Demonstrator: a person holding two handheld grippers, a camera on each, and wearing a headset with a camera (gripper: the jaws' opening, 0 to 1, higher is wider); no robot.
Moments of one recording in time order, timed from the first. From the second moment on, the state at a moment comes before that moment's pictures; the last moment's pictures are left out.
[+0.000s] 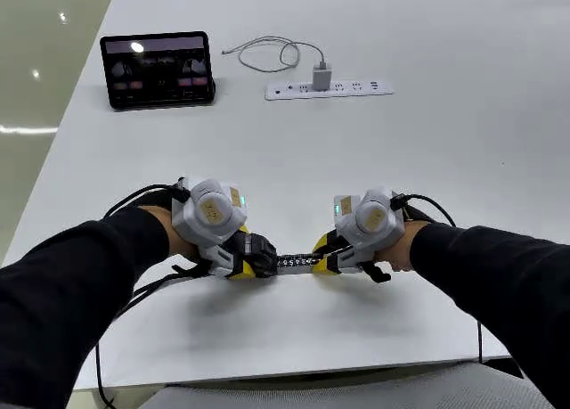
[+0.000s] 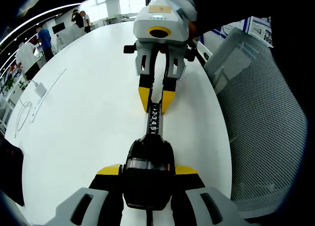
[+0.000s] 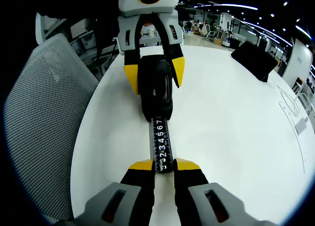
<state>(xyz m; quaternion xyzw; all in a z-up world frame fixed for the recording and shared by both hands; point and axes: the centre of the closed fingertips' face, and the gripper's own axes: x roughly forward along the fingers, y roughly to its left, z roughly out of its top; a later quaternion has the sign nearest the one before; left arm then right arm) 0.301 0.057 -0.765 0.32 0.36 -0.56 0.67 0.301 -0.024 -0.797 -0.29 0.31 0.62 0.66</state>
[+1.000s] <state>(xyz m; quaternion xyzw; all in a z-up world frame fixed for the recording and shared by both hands) 0.301 0.056 -0.765 0.32 0.36 -0.56 0.67 0.301 -0.045 -0.796 -0.29 0.32 0.62 0.66</state>
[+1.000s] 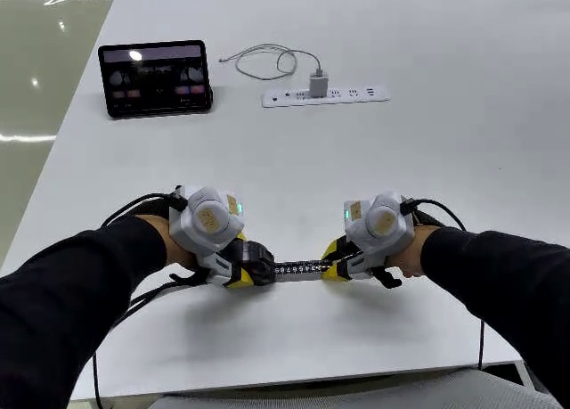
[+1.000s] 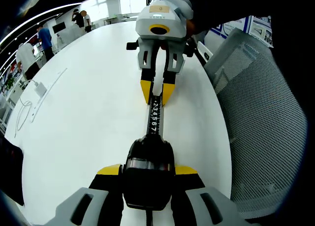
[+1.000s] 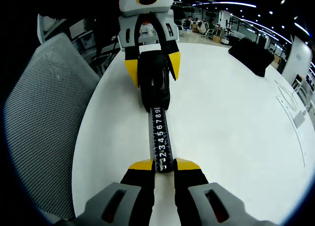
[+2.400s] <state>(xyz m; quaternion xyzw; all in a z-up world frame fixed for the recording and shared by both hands) 0.301 0.056 -0.765 0.32 0.36 -0.56 0.67 0.300 -0.082 -0.795 -0.30 0.32 0.61 0.66</state>
